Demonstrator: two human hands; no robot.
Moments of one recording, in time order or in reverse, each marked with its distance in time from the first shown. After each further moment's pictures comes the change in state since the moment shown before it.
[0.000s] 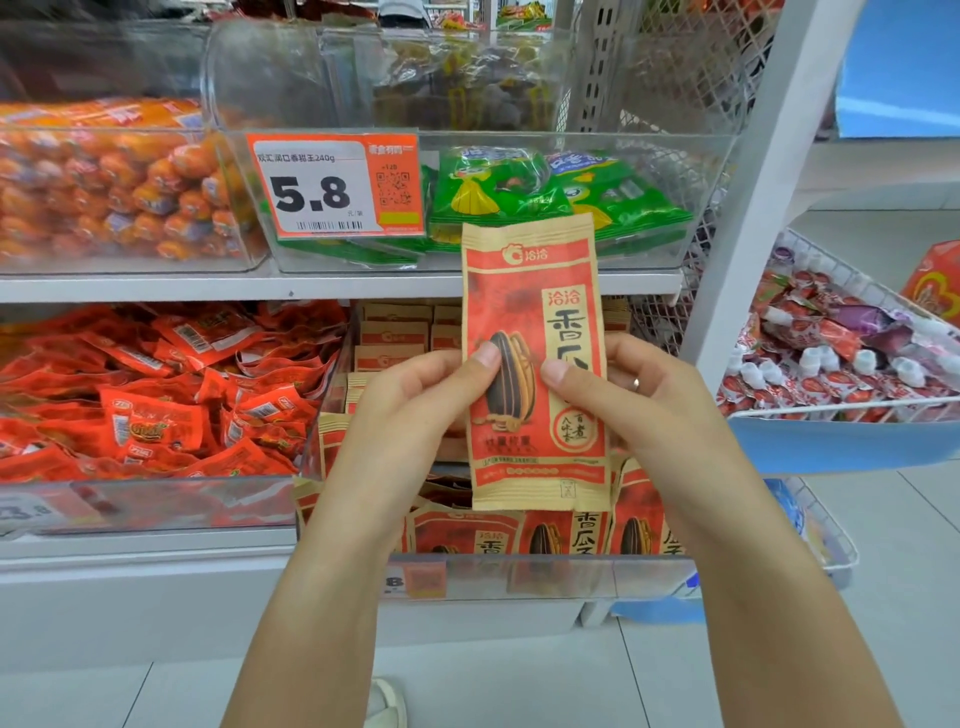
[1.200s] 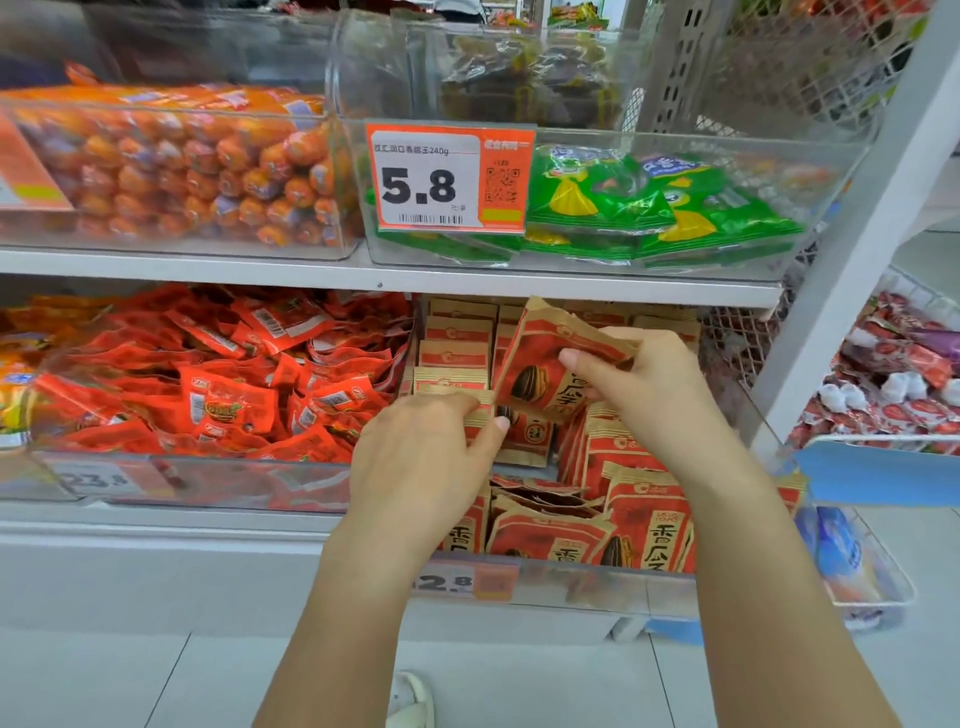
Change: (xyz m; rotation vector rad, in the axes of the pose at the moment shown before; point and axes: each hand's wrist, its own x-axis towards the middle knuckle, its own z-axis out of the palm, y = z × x) left_hand 0.004 -0.024 -0.050 1.268 0.160 -0.100; right_hand 0.061 0.023 0.037 -0.567 0.007 -0.186
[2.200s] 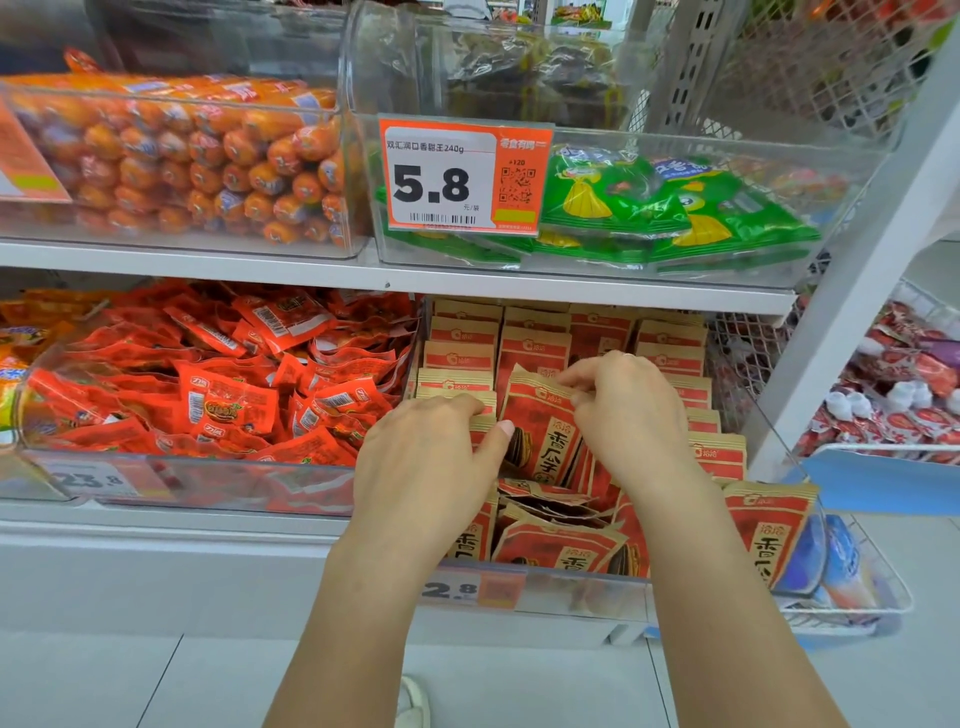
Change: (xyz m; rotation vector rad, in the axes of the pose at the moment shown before) left_hand 0.002 -0.003 0.003 -0.014 0.003 -0.001; right_hand 0.010 0.009 0.034 -0.649 0.062 0.089
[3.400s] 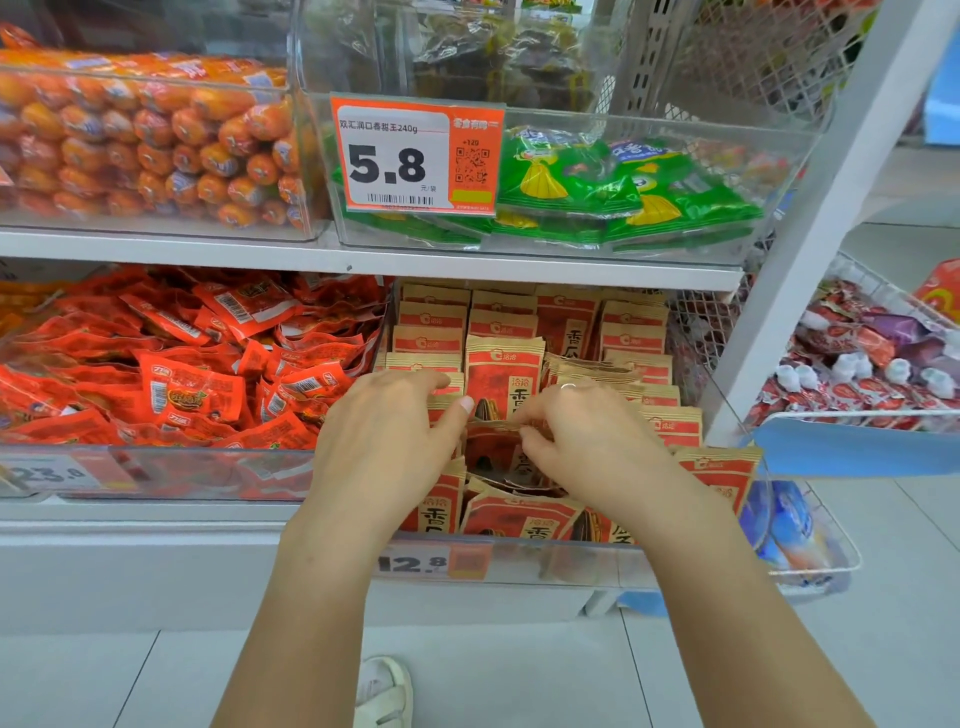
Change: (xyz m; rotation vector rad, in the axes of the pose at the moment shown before) left_hand 0.000 -0.004 -0.001 -0.069 0.047 0.025; right_hand -0.045 -0.004 -0.029 -0.167 -0.265 -0.267
